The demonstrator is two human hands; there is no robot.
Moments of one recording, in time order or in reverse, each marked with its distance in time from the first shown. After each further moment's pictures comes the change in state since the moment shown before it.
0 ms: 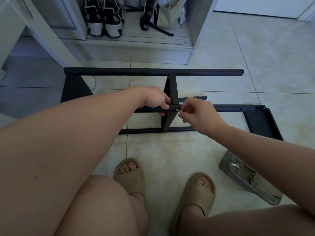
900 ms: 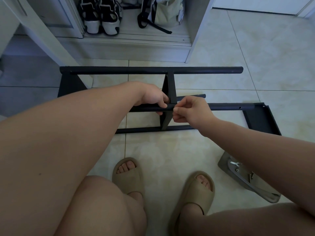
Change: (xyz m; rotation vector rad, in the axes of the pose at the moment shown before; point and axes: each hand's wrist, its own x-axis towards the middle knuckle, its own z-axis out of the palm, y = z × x) left_hand 0.002 0.005 -0.004 0.063 -0.111 -0.053; right_hand 0.007 -0.006 0.010 0.523 -0.015 0.217
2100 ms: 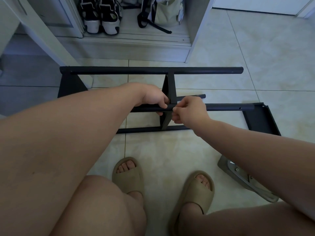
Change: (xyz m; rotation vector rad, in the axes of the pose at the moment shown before) left_hand -0.006 0.005 0.004 0.013 0.038 -0.005; right_hand -0.002 -0.012 0.017 -0.200 0.139 0.098
